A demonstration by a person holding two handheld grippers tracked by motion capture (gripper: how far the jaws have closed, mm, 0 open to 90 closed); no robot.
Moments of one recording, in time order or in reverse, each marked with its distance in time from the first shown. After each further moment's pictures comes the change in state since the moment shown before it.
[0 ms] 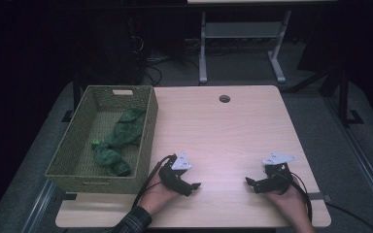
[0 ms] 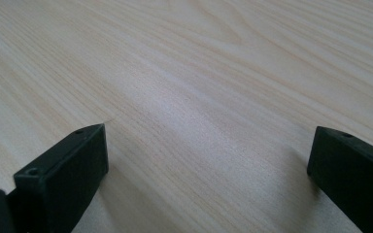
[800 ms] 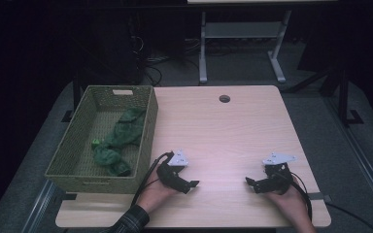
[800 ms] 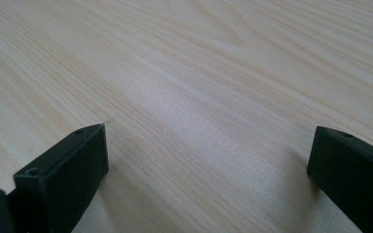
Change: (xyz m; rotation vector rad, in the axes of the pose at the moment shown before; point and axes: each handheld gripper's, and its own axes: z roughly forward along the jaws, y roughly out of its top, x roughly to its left) left arm 0.009 0.000 -0.005 -0.016 -0.027 -0.052; right arm 0.000 0.000 0.000 0.003 0.000 0.007
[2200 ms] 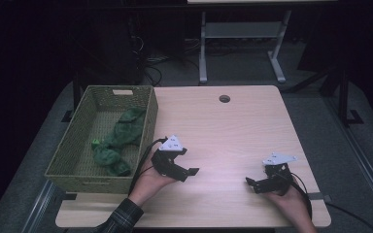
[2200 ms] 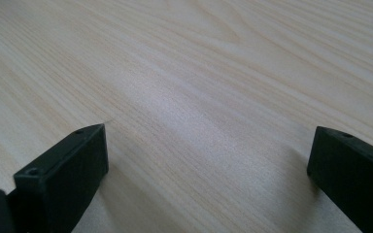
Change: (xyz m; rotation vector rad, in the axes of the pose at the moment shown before) left arm 0.008 0.040 -0.041 -0.101 -0.043 -0.032; right arm 0.001 -0.001 -0.001 0.001 -0.008 0.007
